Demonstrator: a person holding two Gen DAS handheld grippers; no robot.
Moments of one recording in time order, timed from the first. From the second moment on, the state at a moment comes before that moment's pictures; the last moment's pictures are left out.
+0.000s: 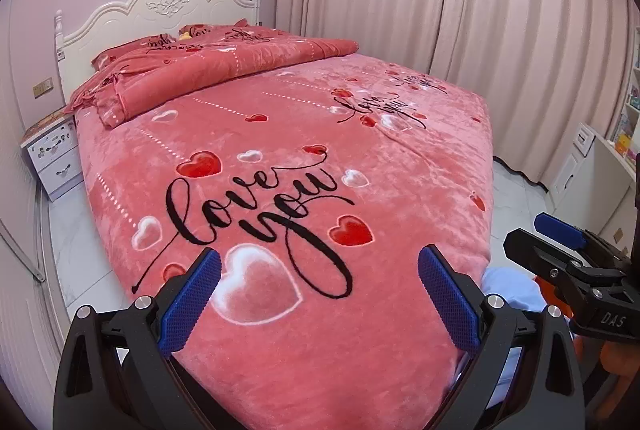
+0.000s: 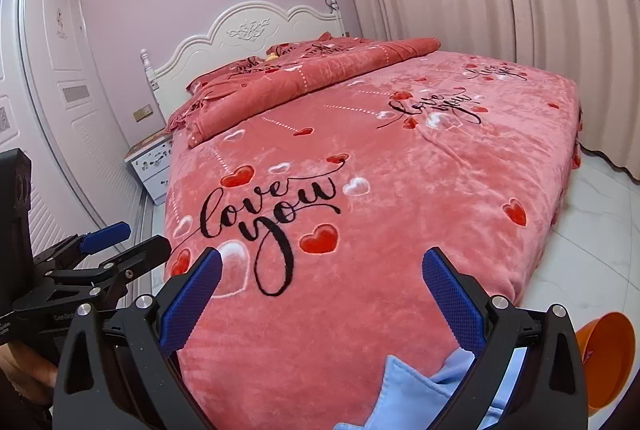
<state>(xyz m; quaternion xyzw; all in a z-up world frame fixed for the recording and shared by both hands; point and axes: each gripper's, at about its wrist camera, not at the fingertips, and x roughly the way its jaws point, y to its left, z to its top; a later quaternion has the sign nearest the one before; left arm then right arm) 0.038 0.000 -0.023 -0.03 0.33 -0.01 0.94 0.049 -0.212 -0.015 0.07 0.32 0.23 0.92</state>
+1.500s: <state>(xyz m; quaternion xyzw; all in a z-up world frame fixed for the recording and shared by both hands) 0.037 -0.003 -0.032 -0.02 0.36 0.00 0.93 0.050 -0.207 -0.027 0.07 0.33 0.23 0.91</state>
